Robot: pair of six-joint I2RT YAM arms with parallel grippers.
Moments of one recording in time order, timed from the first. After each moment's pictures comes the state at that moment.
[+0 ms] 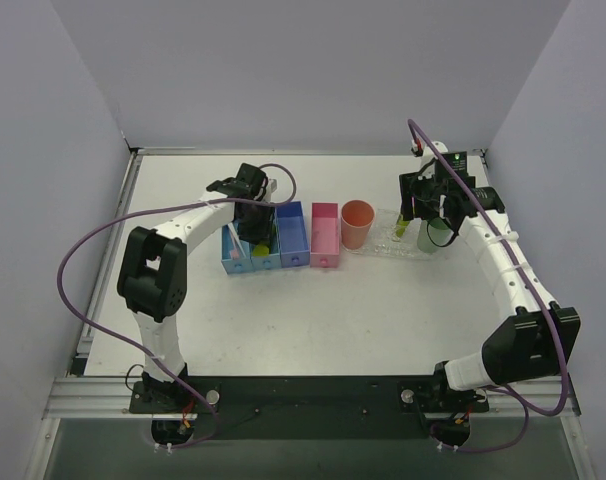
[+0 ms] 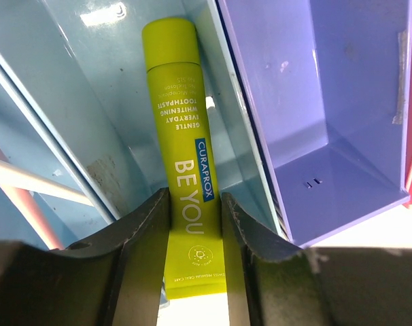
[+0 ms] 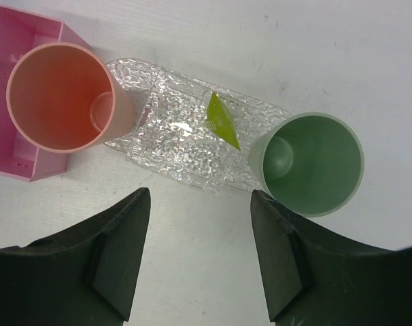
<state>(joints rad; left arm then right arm) -0.42 1.93 1.51 -0.73 0.10 -0.25 0.14 1.42 1.32 -0.66 -0.01 -0.08</state>
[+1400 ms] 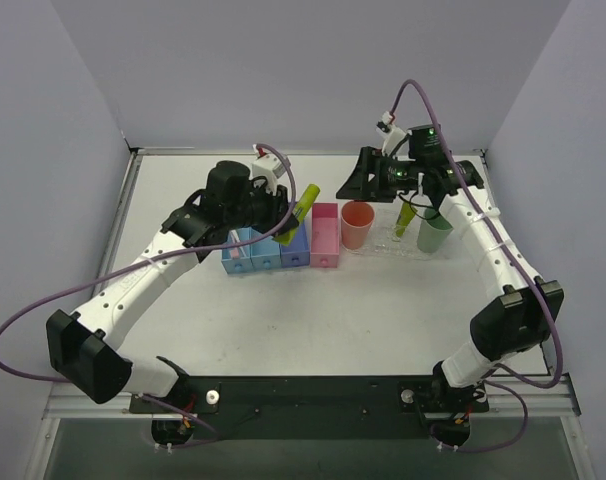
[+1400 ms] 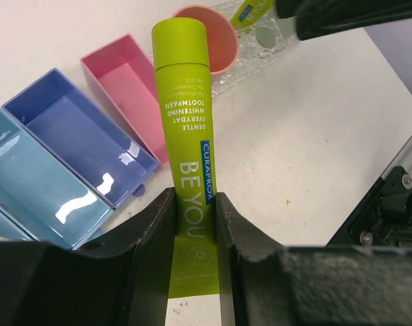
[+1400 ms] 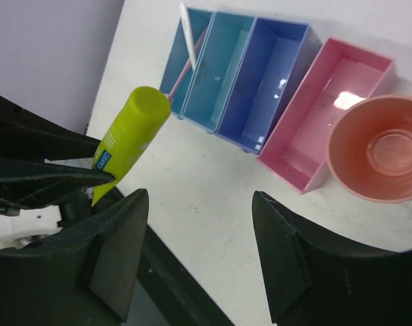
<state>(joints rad) -0.57 1.38 1.33 -0.45 0.27 -0.24 0.28 1.57 1.59 -0.68 -0.61 0.32</state>
